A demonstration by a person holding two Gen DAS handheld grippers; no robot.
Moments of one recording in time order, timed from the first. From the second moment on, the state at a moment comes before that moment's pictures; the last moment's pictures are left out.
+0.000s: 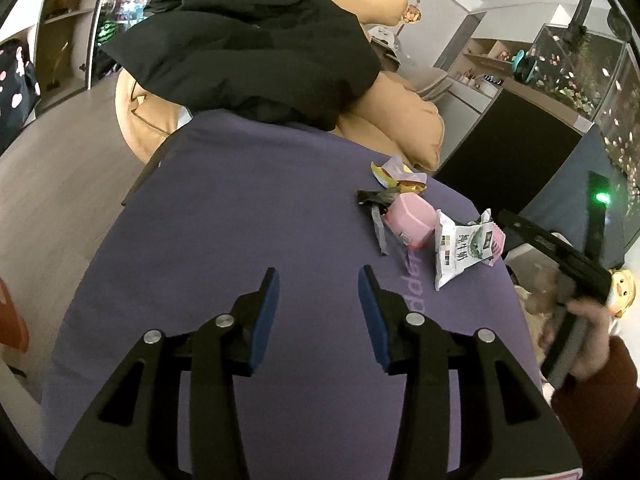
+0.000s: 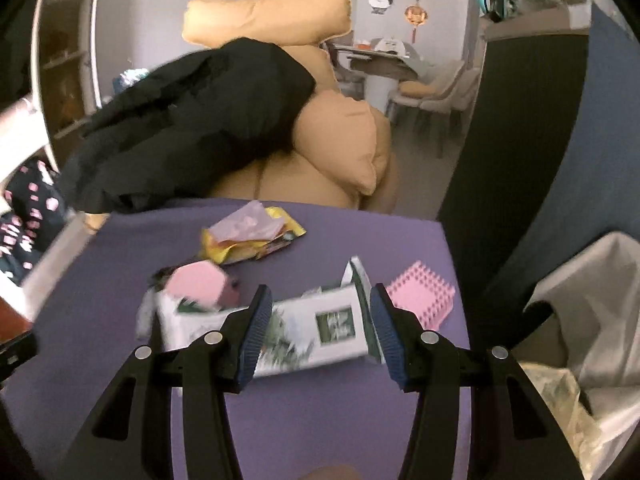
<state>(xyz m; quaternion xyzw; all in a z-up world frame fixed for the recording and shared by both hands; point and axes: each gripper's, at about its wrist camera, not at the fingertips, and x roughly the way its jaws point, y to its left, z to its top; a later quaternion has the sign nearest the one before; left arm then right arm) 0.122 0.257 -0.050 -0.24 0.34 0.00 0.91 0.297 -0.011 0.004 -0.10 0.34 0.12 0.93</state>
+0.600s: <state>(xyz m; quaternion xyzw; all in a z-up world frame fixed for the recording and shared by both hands) 0.154 0.232 -0.045 -0.22 0.33 -0.08 0.92 0.267 -0.099 -0.035 -0.07 0.39 0.11 0.91</state>
